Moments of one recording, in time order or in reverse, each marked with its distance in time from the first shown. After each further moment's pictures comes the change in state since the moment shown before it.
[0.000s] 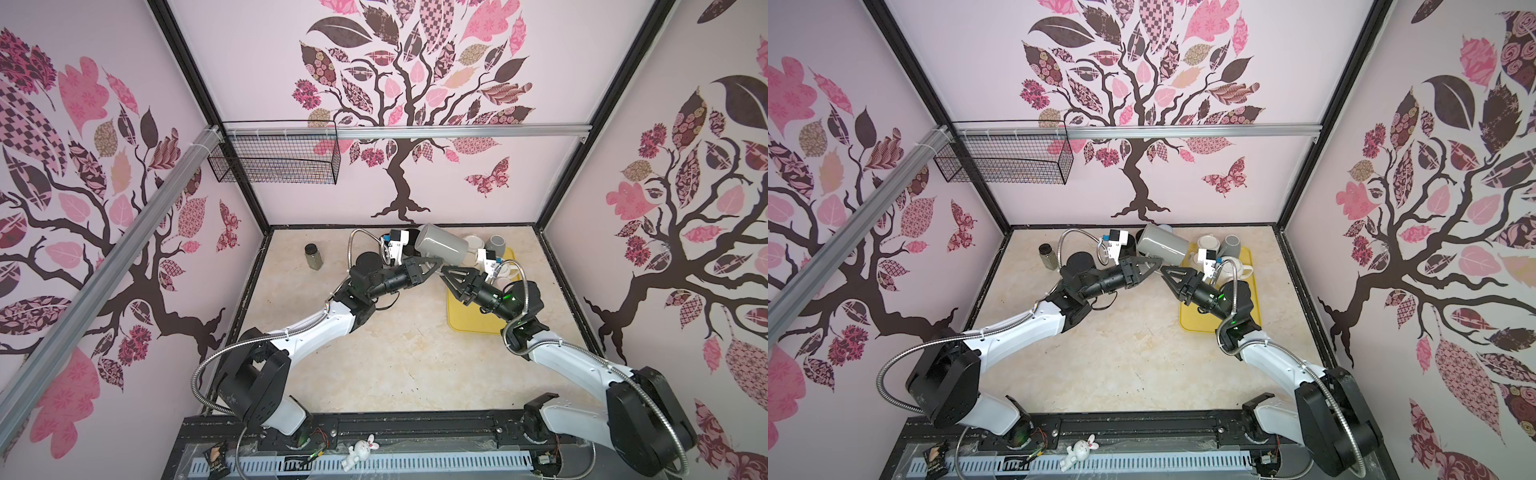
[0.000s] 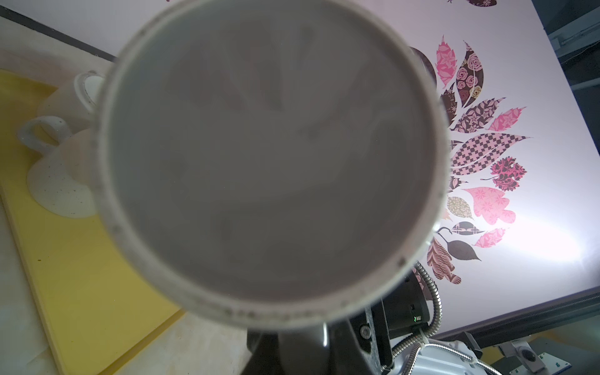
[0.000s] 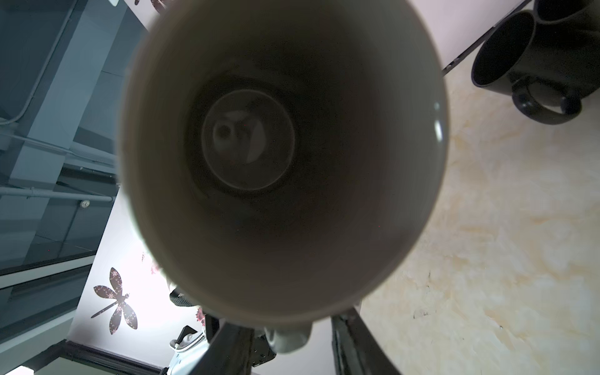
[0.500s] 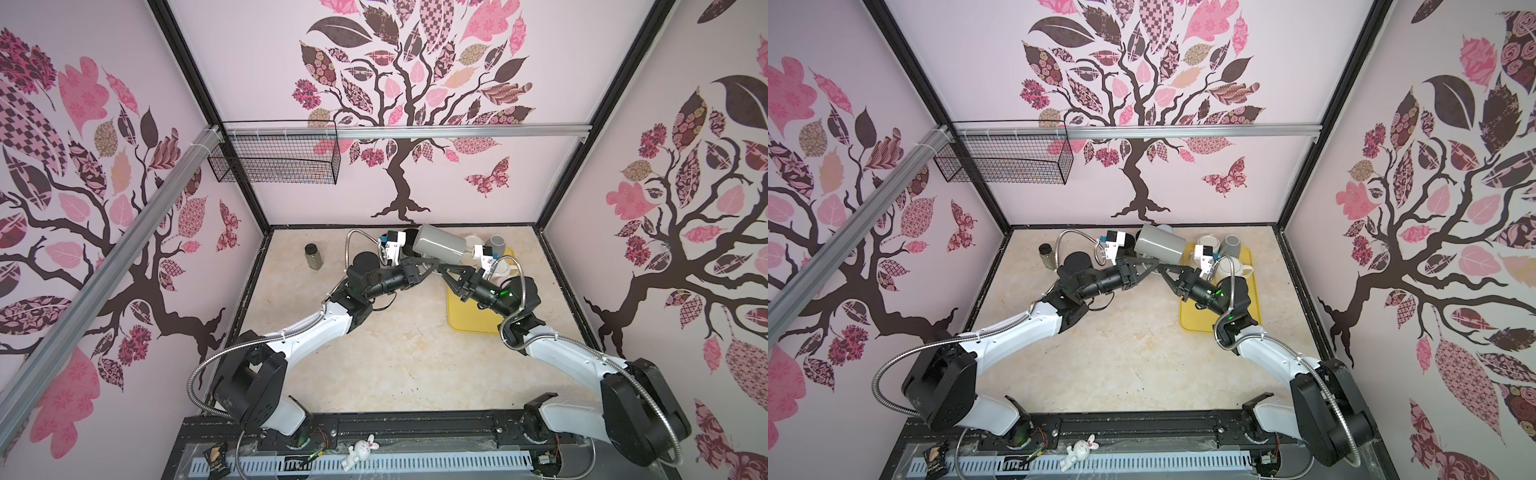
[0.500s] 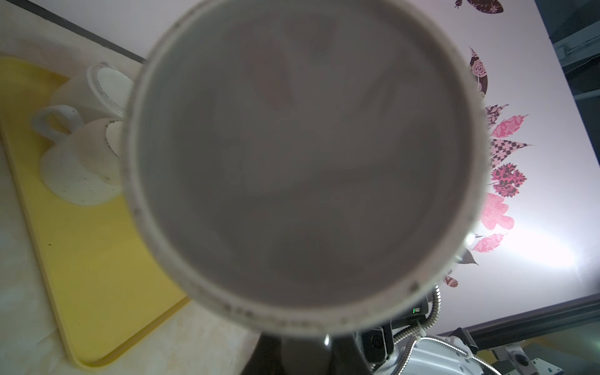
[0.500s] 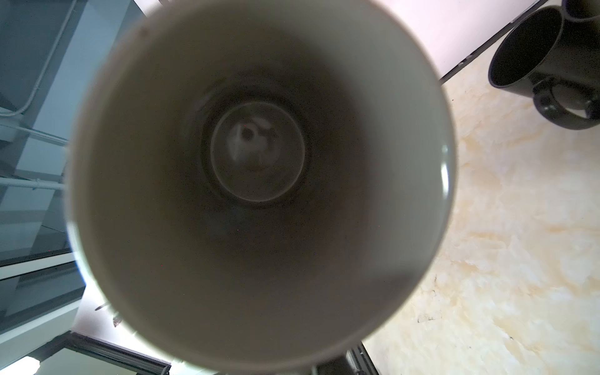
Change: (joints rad) left arm 0.017 -0.035 -0.015 -0.063 0.011 0.014; right arm 0.009 0.042 0.058 -0.041 -0.020 -0.039
